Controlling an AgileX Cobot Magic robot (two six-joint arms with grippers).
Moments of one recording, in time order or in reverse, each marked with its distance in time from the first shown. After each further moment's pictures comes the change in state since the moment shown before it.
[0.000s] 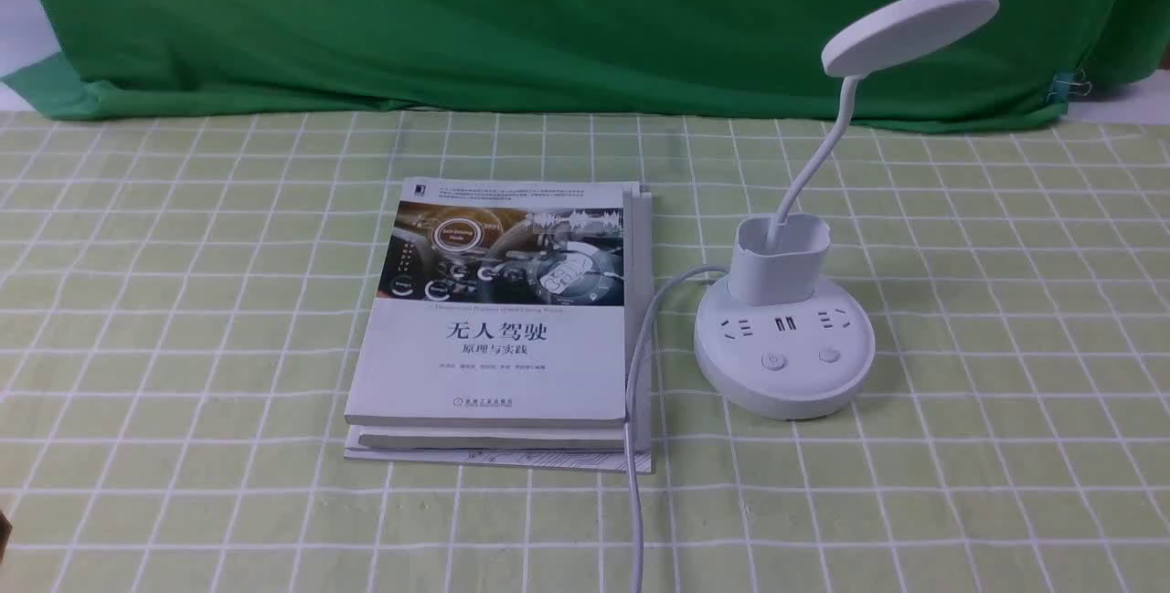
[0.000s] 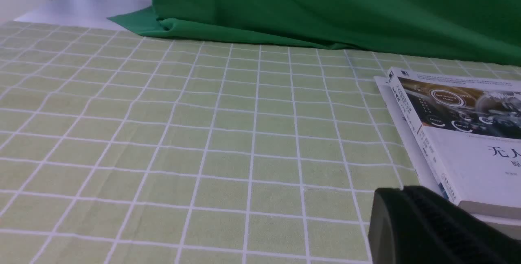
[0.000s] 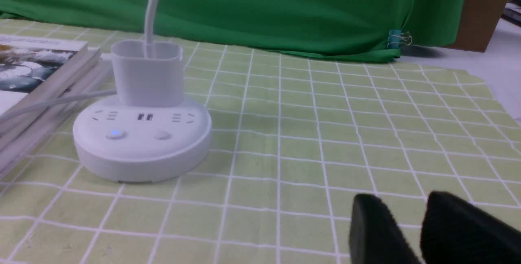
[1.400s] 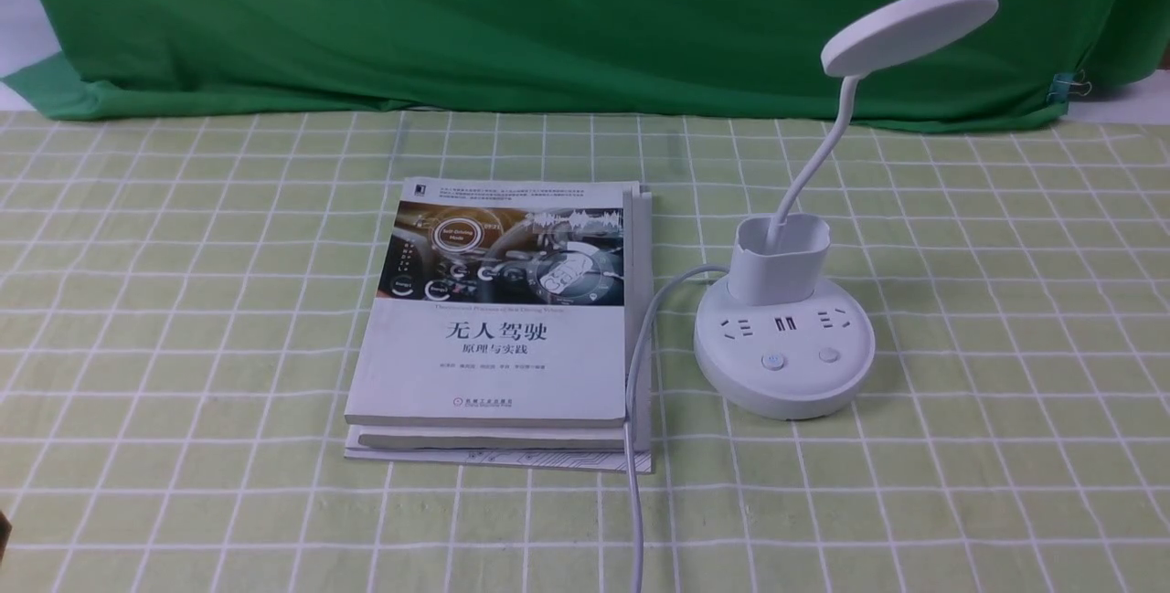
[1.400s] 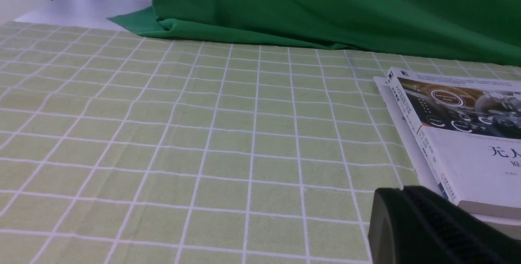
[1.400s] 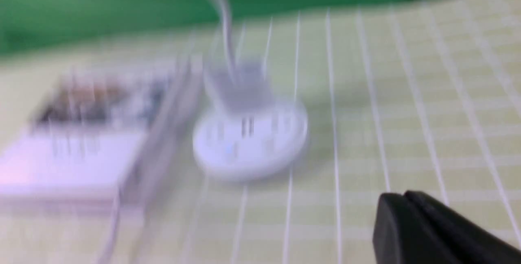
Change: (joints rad) right arm 0.138 0.498 -0.458 0.018 0.310 0.264; left arm 0.000 0.000 0.000 0.000 -0.001 0.000
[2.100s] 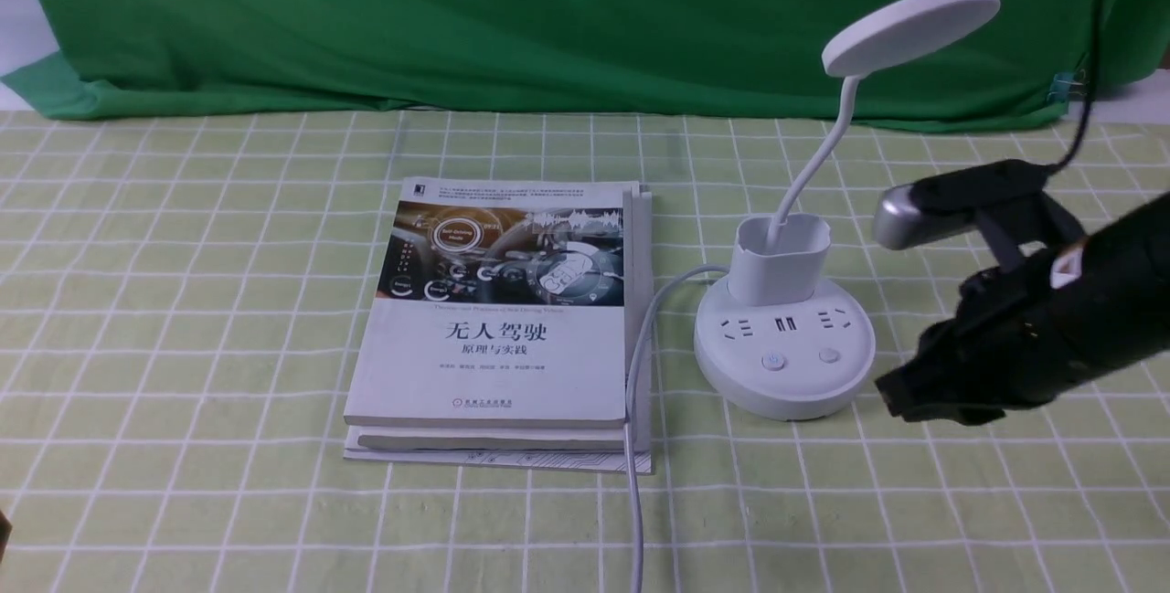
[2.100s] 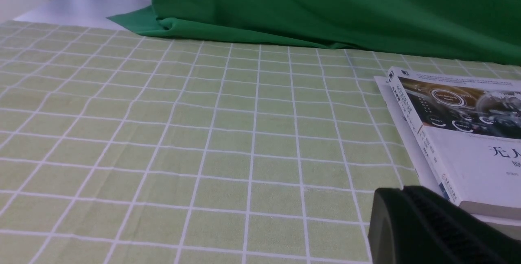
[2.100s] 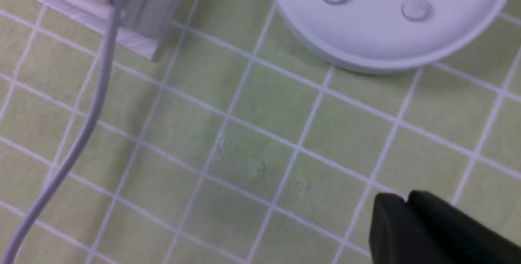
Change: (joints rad) right arm 0.214 1.007 -0.554 -0.003 0.233 -0.198; left arm 0.000 0.000 0.000 0.000 0.000 0.000
